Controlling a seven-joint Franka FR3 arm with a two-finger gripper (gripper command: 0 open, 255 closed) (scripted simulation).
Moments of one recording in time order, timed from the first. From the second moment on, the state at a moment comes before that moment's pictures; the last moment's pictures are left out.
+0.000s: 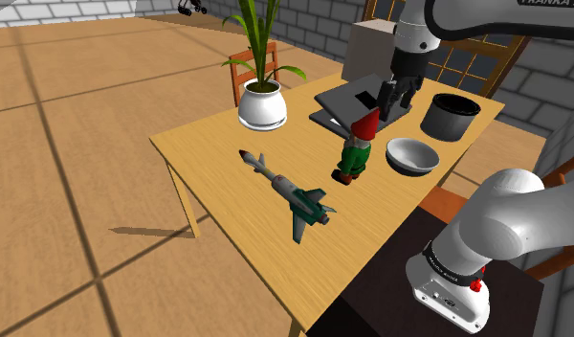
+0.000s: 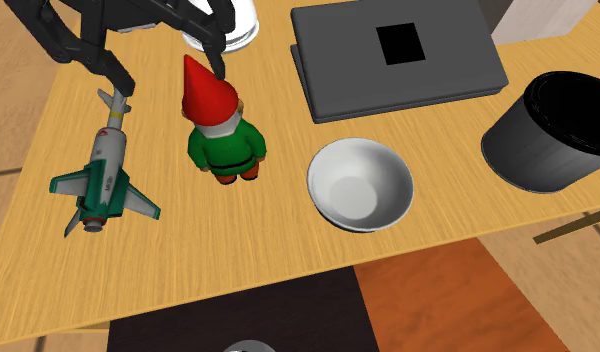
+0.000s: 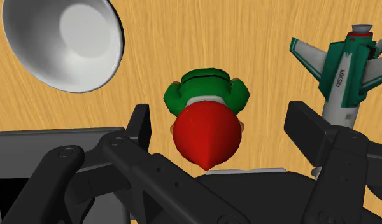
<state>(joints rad) -0.02 -0.78 -0.01 -2.40 -0.11 1.59 0.06</state>
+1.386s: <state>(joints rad) -0.19 -0.71 -0.21 -2.90 -0.50 2.14 -0.12</state>
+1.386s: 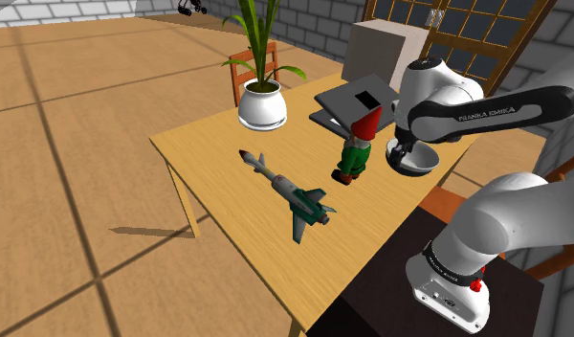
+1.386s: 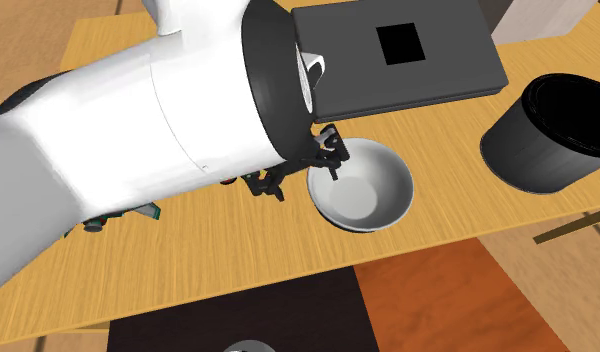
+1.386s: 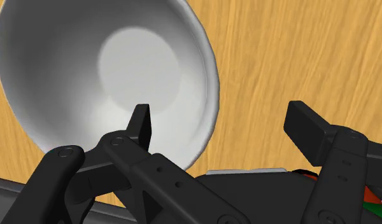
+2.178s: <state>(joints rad) -0.23 -0.61 -0.25 -2.95 -0.58 2.30 -0.10</state>
